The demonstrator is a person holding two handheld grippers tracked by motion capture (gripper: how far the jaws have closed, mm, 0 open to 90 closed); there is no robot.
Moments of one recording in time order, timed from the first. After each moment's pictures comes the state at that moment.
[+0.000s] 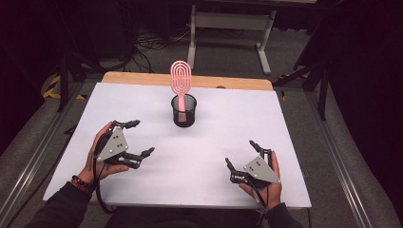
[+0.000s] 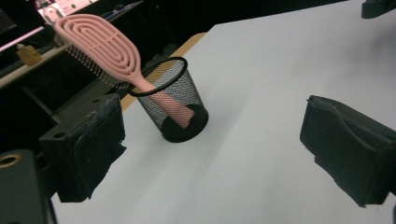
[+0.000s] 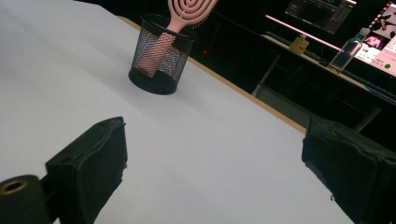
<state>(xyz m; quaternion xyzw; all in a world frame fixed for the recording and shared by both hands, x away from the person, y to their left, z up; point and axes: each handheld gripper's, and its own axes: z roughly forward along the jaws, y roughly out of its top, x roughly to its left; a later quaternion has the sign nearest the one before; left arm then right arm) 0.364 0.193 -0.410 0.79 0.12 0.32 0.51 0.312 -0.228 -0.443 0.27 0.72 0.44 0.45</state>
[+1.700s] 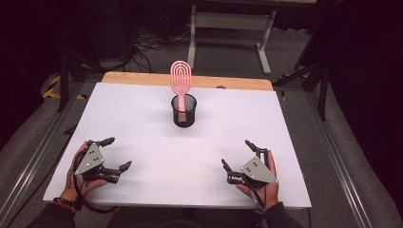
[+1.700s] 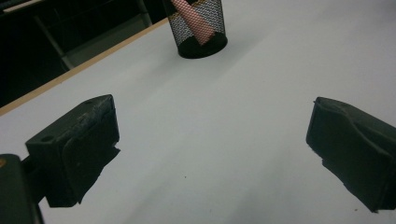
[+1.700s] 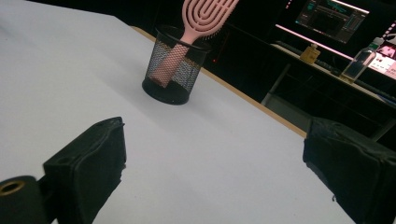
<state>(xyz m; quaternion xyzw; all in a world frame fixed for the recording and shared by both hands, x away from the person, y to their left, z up) 0.346 0.255 -0.470 0.79 0.22 0.29 0.50 0.312 -0.222 -0.442 0.25 0.73 0.46 0.44</state>
